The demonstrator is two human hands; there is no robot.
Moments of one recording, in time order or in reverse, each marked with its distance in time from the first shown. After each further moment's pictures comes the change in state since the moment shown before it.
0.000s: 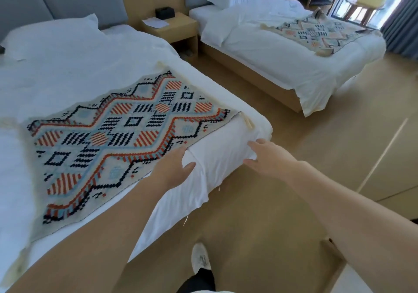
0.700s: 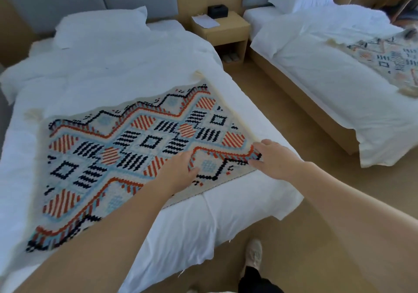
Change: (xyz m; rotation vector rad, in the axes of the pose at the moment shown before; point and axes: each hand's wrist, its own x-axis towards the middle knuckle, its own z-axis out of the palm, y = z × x) left_hand 0.235 -0.044 -0.064 0.020 0.028 -0.203; right_hand 0.304 -0.001 -0.100 -0.125 -0.032 -0.283
